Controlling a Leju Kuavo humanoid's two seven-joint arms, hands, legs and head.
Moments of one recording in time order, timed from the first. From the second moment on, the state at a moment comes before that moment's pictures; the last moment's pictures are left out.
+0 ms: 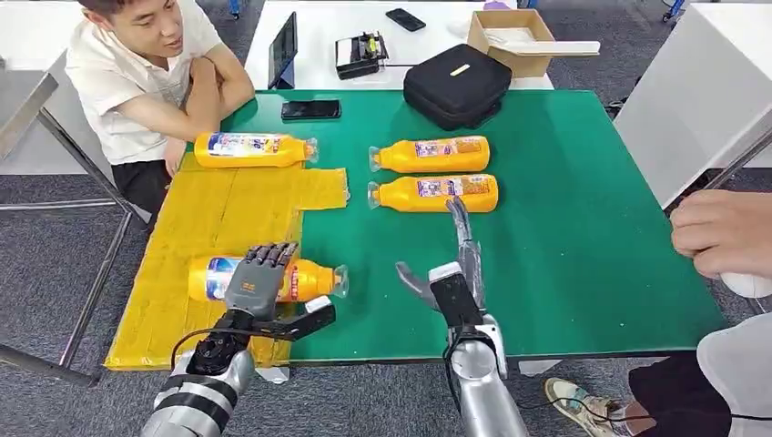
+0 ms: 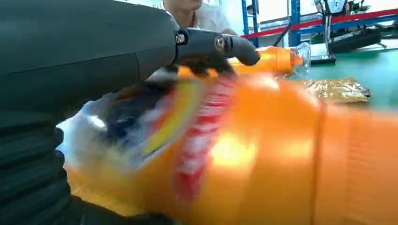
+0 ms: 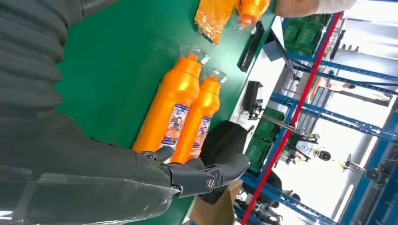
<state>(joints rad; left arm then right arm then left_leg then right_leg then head) -0.39 -0.19 -0.16 -0.79 -1.56 0.32 -0.06 -0.12 0.30 0.06 -1.29 0.66 -0.09 -0.57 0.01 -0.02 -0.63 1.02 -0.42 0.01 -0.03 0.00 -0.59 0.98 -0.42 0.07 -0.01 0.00</state>
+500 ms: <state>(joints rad) -0.46 -0.19 -0.16 -0.69 -1.55 0.20 -0.04 -0.14 0.30 0.05 -1.25 0.66 -0.09 -0.59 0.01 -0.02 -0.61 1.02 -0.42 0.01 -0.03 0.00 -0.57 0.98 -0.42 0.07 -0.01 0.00</state>
